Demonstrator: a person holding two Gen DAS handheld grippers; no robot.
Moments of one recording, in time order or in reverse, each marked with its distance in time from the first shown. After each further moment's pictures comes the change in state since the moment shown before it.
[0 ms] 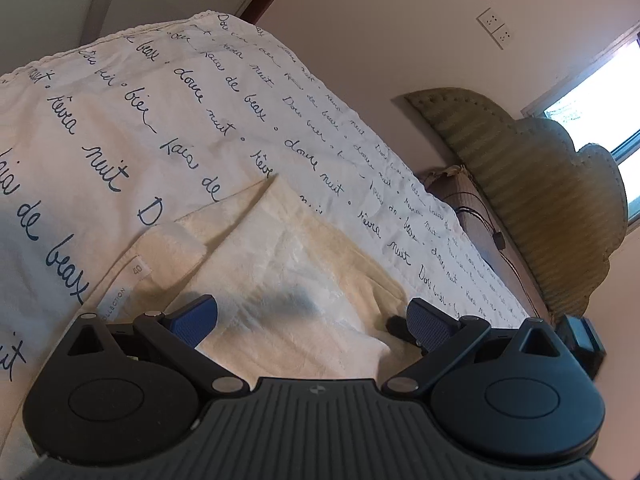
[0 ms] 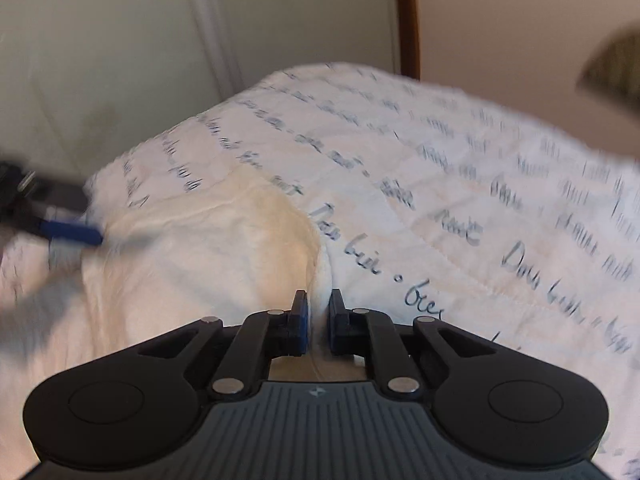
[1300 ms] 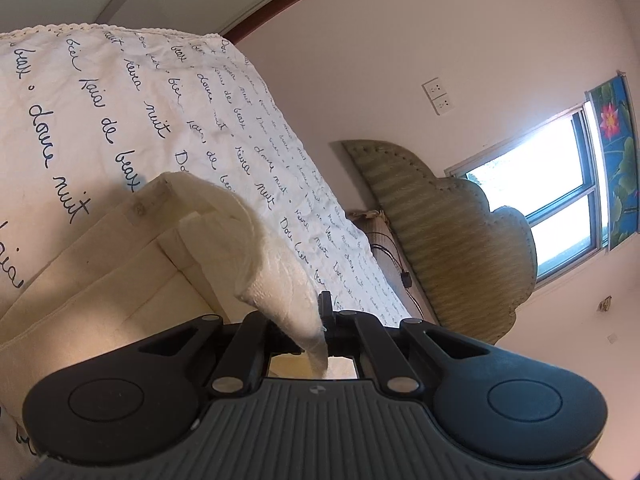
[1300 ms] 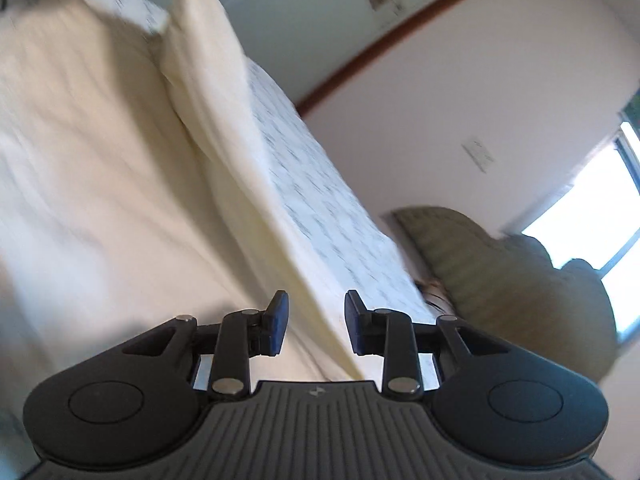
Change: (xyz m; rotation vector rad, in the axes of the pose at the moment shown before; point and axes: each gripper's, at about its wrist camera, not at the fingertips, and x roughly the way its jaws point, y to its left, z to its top) left arm -0.109 0.040 -0.081 -0.145 -0.140 -0.272; right arm -0.141 0.145 -0.203 -0.546 -0.092 -0.795
